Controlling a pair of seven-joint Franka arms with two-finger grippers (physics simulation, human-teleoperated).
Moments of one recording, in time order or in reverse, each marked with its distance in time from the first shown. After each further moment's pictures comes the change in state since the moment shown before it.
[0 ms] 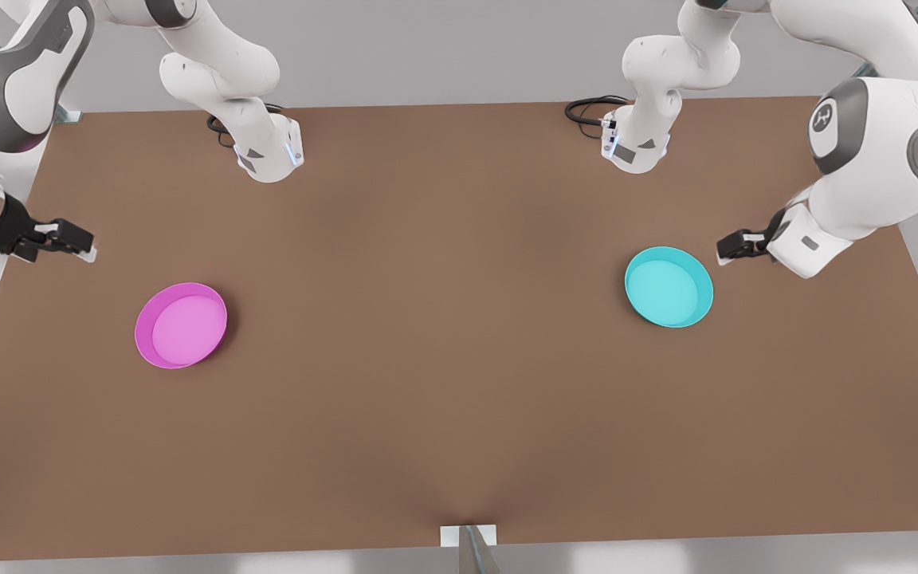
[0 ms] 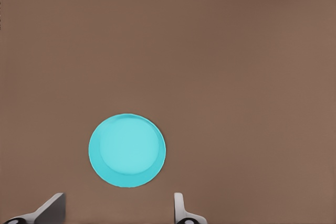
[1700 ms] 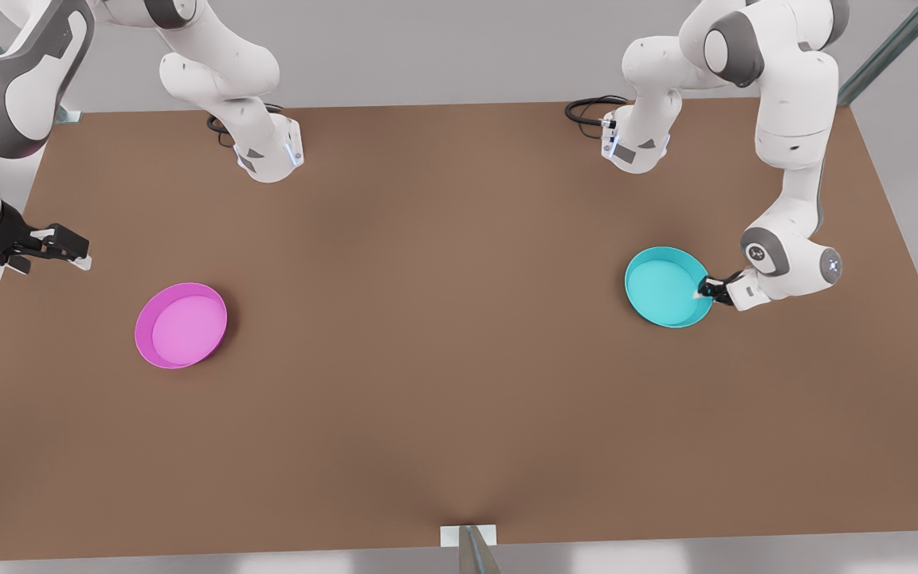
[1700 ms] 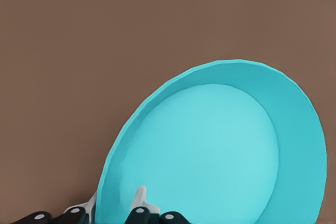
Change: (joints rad) left arm 0.039 0.289 0.300 -0.835 -0.446 0.888 1.091; right arm -0.003 0.006 -0.003 -0.006 -0.002 0.048 -0.066
